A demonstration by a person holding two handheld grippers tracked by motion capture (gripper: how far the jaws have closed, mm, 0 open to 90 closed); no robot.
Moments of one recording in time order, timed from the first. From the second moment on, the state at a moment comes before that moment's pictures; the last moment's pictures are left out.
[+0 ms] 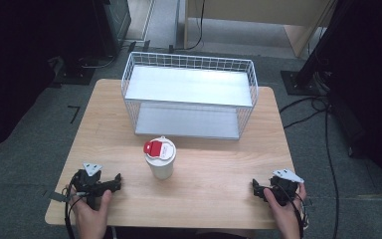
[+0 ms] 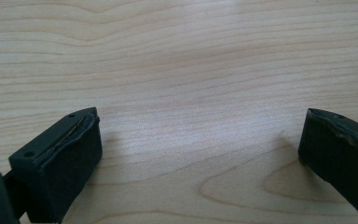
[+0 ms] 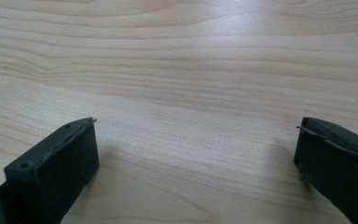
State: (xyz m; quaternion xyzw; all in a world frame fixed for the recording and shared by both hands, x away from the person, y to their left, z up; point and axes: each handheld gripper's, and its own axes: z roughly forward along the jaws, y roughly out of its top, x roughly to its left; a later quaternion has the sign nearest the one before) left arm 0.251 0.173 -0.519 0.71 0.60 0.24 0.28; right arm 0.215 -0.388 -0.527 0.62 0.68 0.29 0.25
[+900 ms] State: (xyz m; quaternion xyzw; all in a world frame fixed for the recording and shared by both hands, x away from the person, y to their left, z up) left arm 0.251 0.173 -0.519 0.71 0.60 0.24 0.28; right arm 0.220 -0.320 -0.513 0.57 0.71 0.34 0.24
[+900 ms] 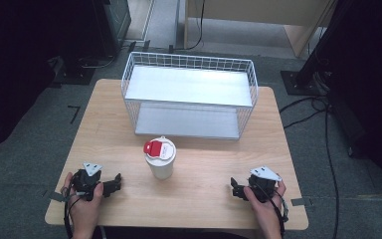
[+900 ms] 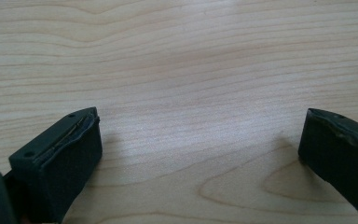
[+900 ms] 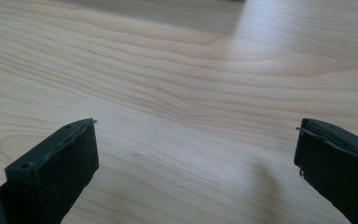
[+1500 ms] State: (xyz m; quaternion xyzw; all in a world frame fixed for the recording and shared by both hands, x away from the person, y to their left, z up) left arm 0.251 0.173 -0.519 0.71 0.60 0.24 0.28; right arm 0.235 -0.265 -0.494 0.52 0.73 0.38 0.22
